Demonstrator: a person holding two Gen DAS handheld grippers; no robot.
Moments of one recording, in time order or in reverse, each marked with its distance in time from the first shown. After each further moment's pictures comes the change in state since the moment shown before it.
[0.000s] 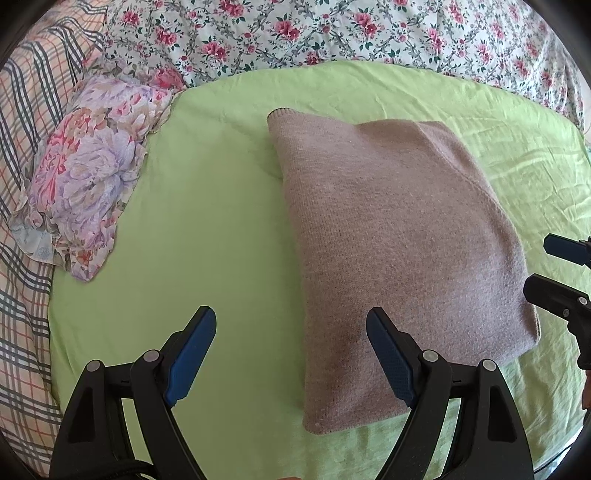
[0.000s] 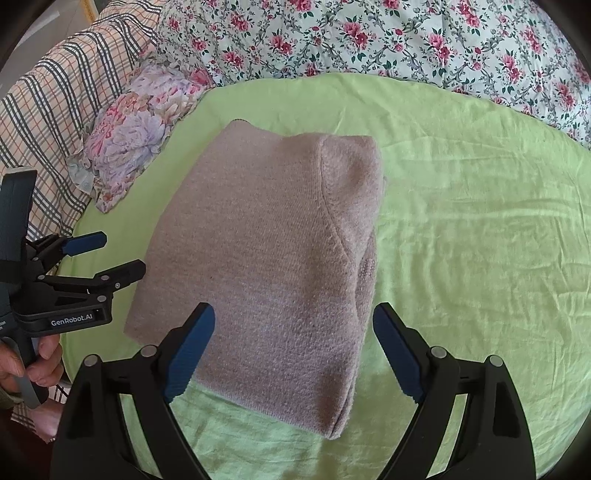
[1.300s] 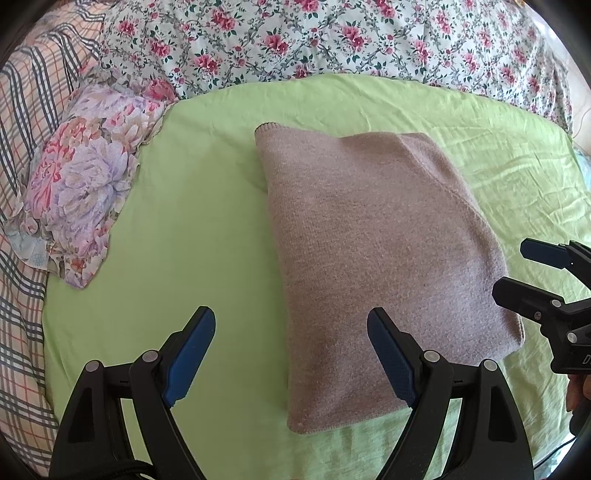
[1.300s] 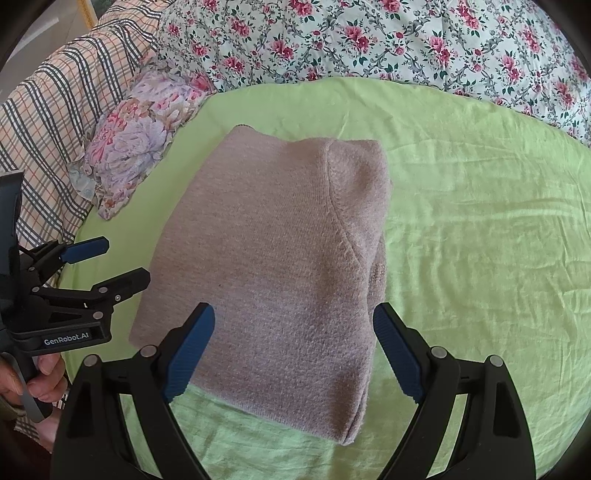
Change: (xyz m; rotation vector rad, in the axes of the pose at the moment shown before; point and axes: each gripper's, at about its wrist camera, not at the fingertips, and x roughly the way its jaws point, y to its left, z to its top) left arm -0.012 -0.005 -0.001 0.002 -0.046 -0.042; right arm 0.001 0.008 -0.001 0.018 -0.025 0.008
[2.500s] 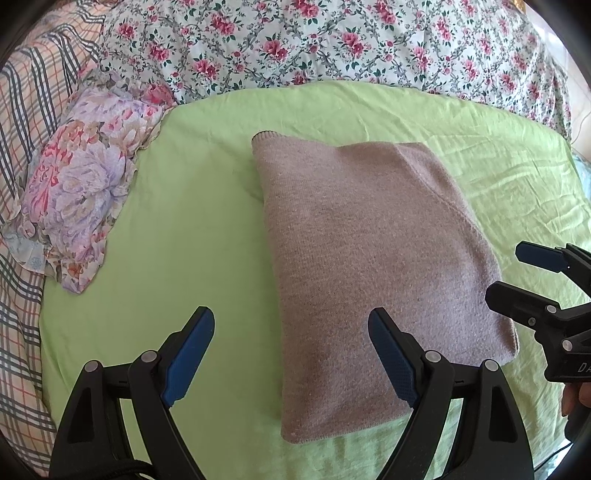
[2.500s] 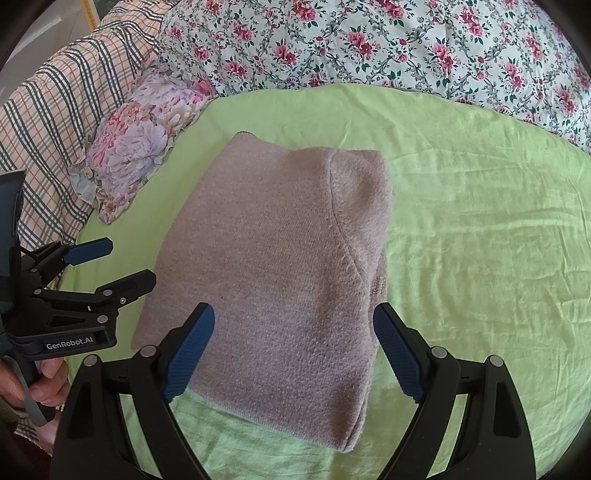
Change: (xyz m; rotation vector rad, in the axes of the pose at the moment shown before) left arm -0.002 -0.004 0.005 -0.017 -0.017 -0.009; right arm -0.001 0.002 0.007 -0.001 -0.017 -0.003
